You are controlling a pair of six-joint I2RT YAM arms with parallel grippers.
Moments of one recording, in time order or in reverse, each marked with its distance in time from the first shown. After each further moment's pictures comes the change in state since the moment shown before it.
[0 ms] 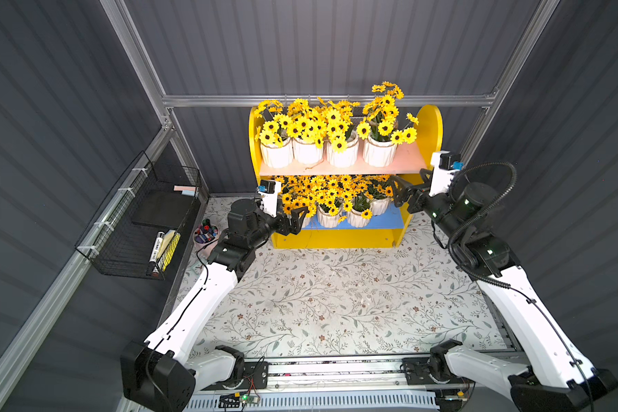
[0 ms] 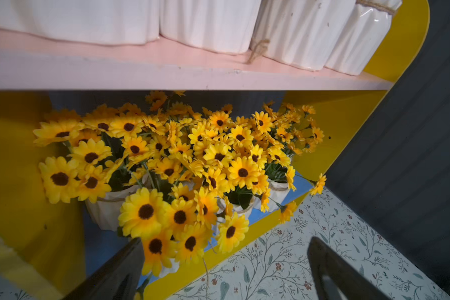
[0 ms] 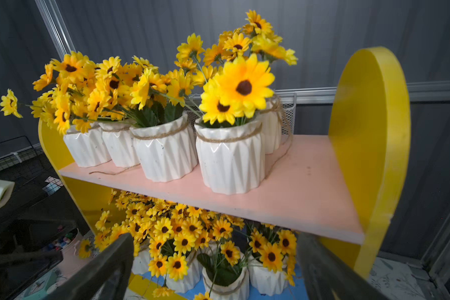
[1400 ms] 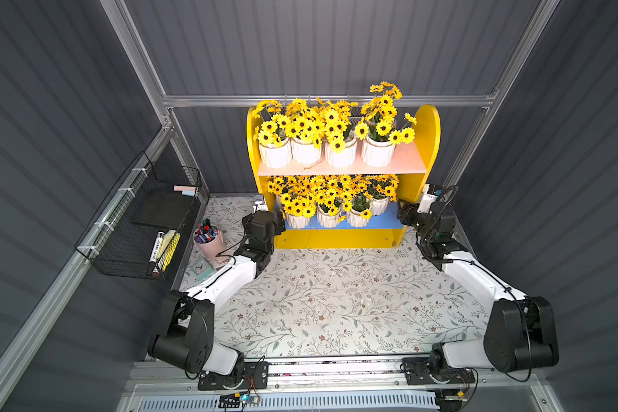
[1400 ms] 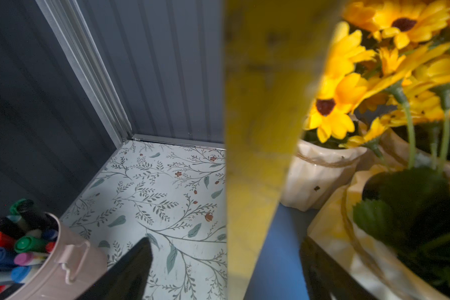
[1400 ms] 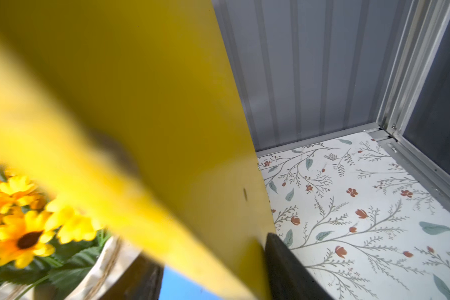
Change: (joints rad) left arm -0.001 0.253 -0.148 0.267 -0.772 0.008; right arm -0.225 0.217 -0.481 0.455 0.020 0.226
